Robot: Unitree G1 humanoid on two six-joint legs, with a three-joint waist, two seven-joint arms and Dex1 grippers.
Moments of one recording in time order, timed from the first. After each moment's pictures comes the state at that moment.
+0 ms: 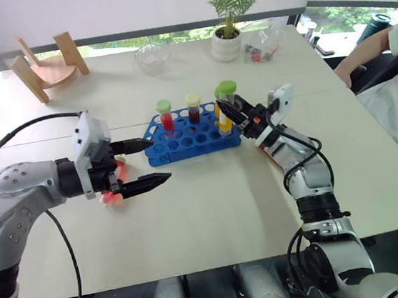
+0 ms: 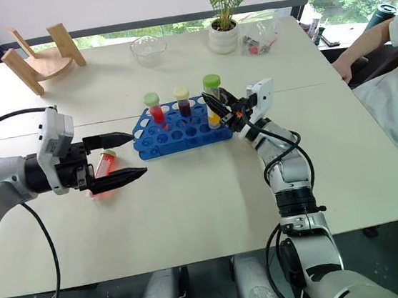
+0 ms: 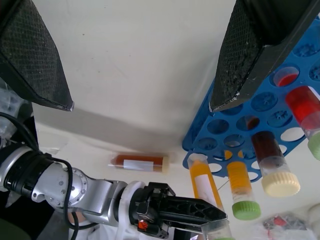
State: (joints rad) left arm -0.33 0.90 0.20 -0.48 -0.84 0.80 -0.92; right arm -0.58 -0.16 -0.10 0.26 0.33 0.07 0.68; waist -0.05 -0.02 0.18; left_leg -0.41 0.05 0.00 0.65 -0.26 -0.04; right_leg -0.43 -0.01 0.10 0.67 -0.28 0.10
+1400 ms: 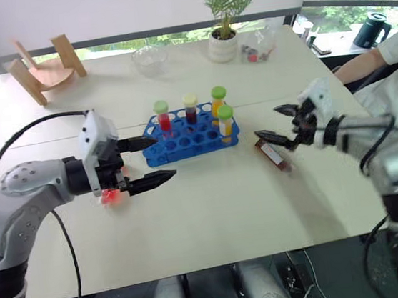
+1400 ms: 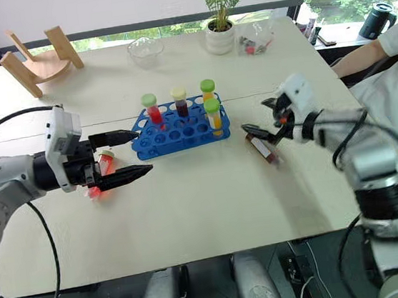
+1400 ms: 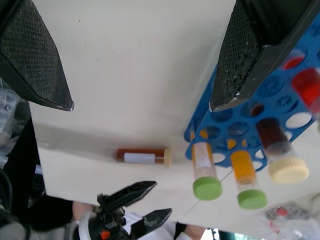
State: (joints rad) left arm -0.36 0.84 0.14 -0.48 -0.80 0.77 -0.90; right arm -0.61 -0.81 0.00 -0.18 0.37 1.00 0.76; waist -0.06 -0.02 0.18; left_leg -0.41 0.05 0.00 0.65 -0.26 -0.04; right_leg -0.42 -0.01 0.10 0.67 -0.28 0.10
